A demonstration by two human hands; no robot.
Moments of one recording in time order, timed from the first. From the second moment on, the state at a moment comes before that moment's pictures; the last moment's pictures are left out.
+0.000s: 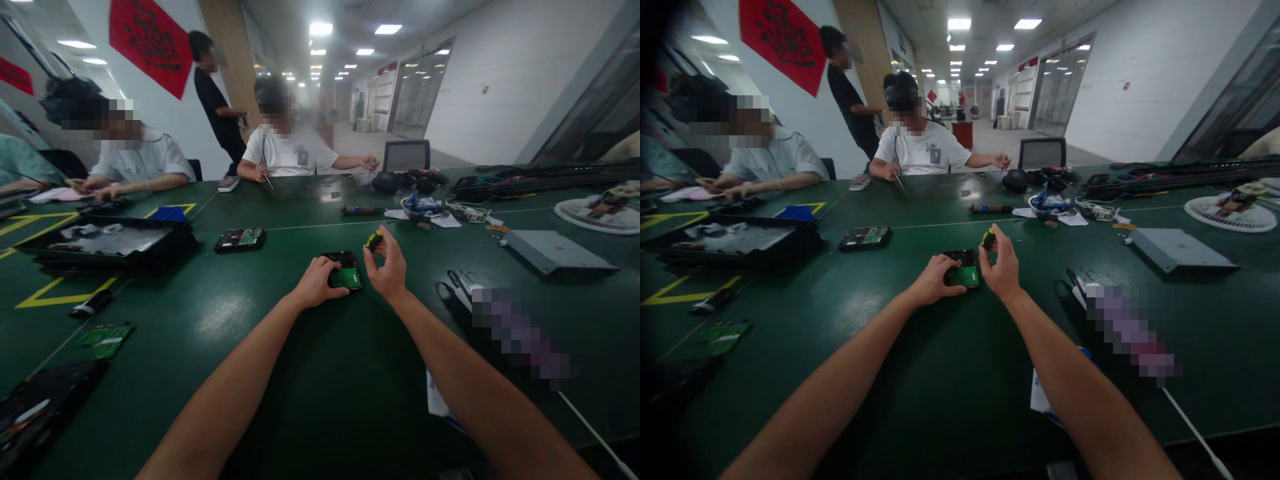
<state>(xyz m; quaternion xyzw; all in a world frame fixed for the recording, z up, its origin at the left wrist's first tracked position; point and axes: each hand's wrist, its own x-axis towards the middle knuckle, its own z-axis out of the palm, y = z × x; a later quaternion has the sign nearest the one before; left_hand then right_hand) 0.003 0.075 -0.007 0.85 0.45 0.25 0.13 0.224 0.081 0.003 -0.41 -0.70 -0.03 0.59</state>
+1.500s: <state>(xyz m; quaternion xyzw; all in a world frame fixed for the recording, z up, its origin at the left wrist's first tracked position) 0.004 0.072 0.000 0.85 0.45 0.24 0.12 0.224 0.078 0.009 -0.42 -0.72 -0.05 0.54</state>
